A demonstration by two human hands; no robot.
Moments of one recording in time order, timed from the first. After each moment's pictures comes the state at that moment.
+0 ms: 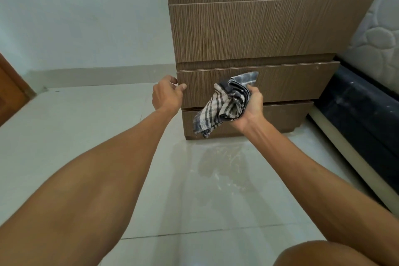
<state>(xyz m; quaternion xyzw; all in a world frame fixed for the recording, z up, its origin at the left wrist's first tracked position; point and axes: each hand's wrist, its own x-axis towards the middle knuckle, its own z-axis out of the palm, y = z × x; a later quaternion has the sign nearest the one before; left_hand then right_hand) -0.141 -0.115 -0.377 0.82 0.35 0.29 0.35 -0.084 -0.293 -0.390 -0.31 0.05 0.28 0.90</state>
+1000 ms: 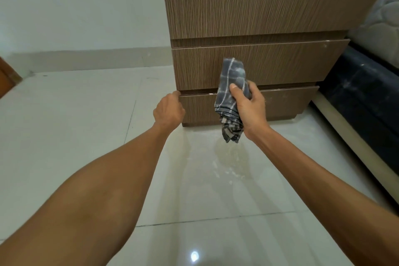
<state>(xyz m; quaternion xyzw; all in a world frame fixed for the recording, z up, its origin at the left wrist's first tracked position) -0.151 -0.124 -0.463 0.92 0.30 0.15 0.19 -0.108 -0.318 -0.429 -0.64 -0.10 0.09 0.75</state>
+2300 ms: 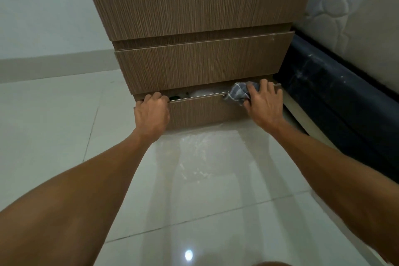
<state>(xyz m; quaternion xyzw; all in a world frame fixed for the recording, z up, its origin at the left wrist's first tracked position) -0.129 -0.185 -0.463 0.97 0.16 0.19 0.00 0.013 -0.458 -0.487 -0.96 -0.20 -0.20 0.01</state>
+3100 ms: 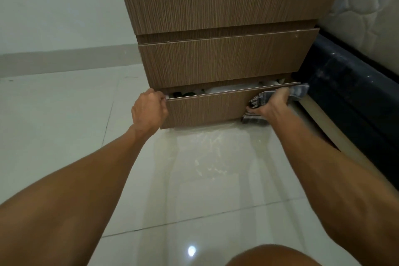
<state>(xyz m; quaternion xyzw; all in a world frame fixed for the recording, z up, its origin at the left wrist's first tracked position) -0.154 -0.138 -0.461 0.95 0.21 0.21 0.12 0.031 -0.406 -0.481 -0.43 0.29 0.11 0.85</state>
